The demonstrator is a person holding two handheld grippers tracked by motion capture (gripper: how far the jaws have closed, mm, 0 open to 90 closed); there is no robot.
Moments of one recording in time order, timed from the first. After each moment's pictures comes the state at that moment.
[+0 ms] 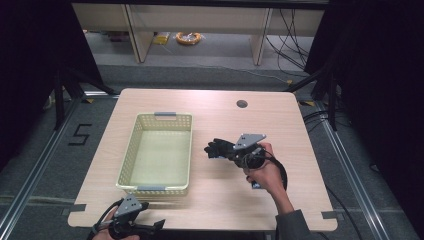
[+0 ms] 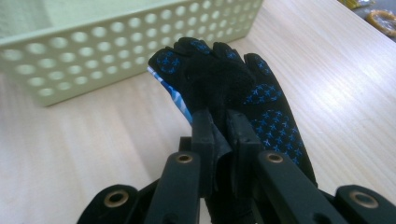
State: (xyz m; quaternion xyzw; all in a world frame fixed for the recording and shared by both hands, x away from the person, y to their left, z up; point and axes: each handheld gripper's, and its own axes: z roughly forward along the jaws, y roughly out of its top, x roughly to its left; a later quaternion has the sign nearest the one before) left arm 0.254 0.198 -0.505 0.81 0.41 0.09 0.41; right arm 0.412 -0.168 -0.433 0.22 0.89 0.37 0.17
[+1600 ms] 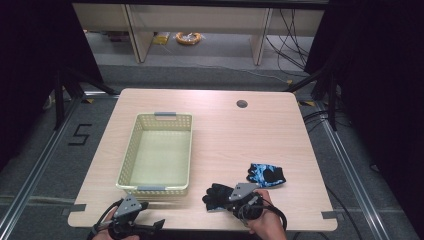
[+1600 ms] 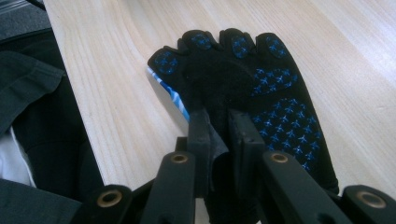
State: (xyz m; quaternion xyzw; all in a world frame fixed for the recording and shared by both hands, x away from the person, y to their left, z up) left arm 0.253 0.198 -0.504 0.81 0.41 0.09 0.41; right arm 0.307 -0.161 -0.495 0.24 0.92 0.31 0.10
